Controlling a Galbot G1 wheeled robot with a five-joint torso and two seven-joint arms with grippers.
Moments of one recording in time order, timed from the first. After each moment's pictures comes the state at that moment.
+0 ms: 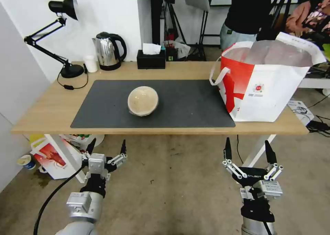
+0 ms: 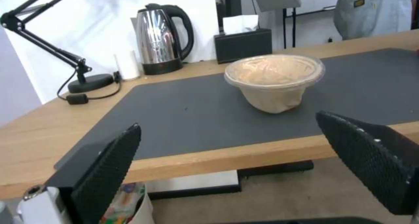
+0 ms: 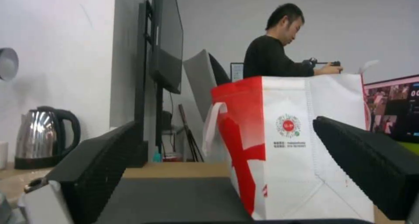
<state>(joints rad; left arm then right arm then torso) 1.80 -1.50 -0.55 -2.30 0.00 0.00 0.00 -1.87 1.14 0.29 2.26 -0.17 0.54 0.64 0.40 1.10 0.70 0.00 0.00</state>
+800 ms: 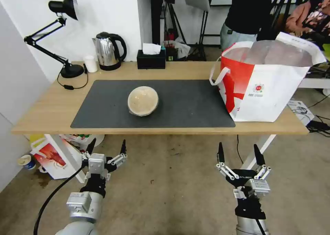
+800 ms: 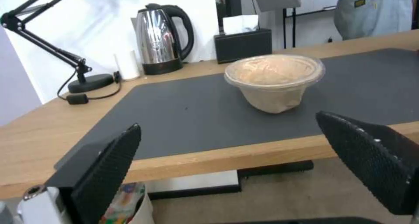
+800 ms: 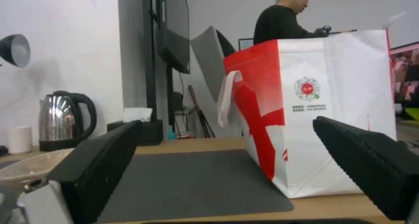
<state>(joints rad) 1.80 -1.50 -0.55 -2.30 0.00 0.00 0.00 -1.84 1.13 0.22 2.22 -0.10 0.52 0.61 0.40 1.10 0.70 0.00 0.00</state>
